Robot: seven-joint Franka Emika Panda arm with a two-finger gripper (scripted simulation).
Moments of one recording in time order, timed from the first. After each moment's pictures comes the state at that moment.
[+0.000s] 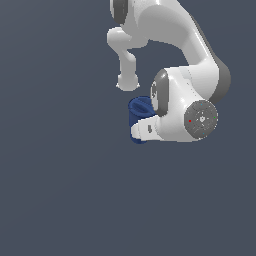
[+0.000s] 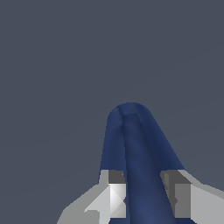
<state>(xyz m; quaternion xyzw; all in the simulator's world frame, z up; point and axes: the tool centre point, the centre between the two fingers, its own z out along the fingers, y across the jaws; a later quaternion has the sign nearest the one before) -0.021 0.105 0.192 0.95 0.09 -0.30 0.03</state>
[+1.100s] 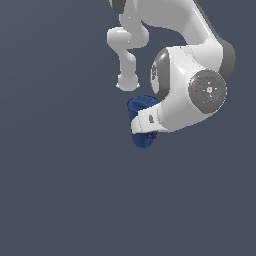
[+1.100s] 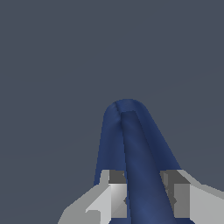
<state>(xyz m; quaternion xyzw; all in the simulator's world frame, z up) -0.012 0.104 0.225 0.96 0.12 -0.25 0.02</state>
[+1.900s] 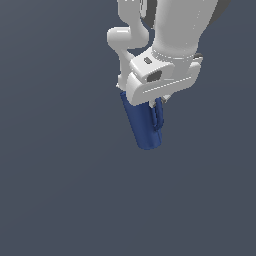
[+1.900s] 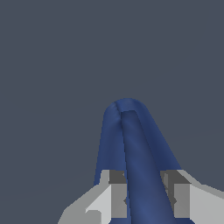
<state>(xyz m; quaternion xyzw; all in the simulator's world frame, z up) -0.009 0.092 0.343 0.98 0.21 -0.05 -0.01</state>
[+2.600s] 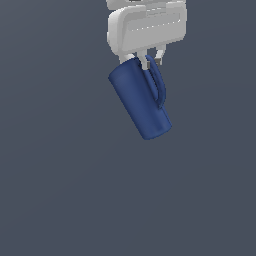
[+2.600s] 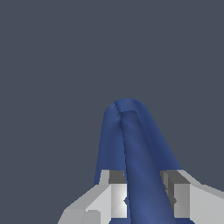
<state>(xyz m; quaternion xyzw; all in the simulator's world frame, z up) -0.040 0.062 0.444 0.95 0.28 0.13 -0.03</state>
